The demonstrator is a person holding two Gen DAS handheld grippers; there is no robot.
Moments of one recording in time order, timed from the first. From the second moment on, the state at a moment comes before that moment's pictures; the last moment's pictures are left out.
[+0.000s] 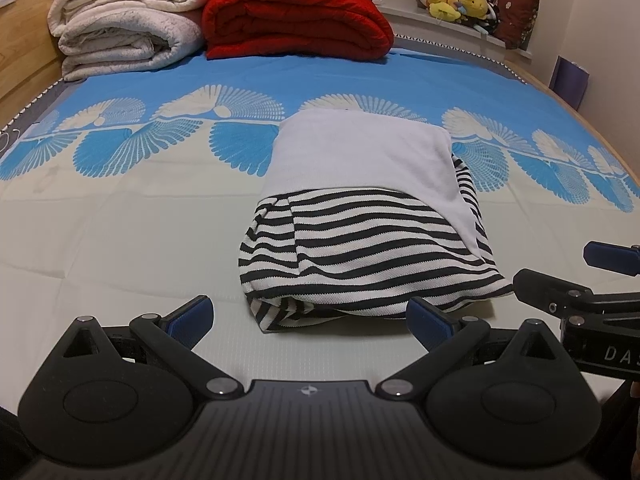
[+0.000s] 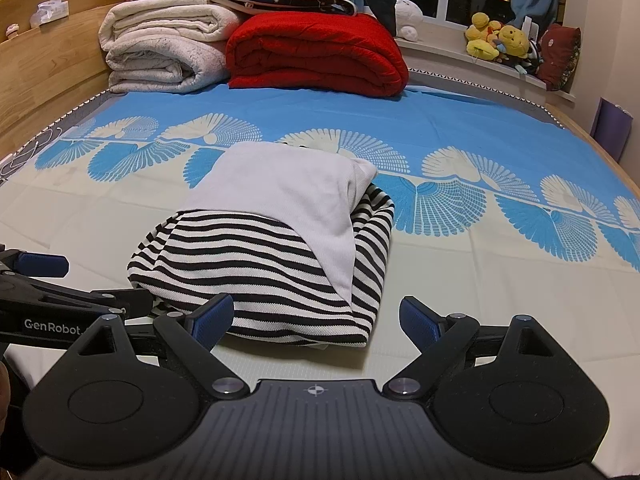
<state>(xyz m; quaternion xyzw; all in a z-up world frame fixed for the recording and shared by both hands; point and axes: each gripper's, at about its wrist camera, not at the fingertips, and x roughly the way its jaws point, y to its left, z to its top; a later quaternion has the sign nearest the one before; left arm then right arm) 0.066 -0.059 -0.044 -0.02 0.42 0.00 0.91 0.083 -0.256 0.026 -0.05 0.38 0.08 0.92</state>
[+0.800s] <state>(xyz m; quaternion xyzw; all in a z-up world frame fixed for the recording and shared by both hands) 0.067 -0.060 -0.044 -0.02 0.42 0.00 0.91 0.083 -0.255 0.027 -0.05 0.38 0.08 0.92</state>
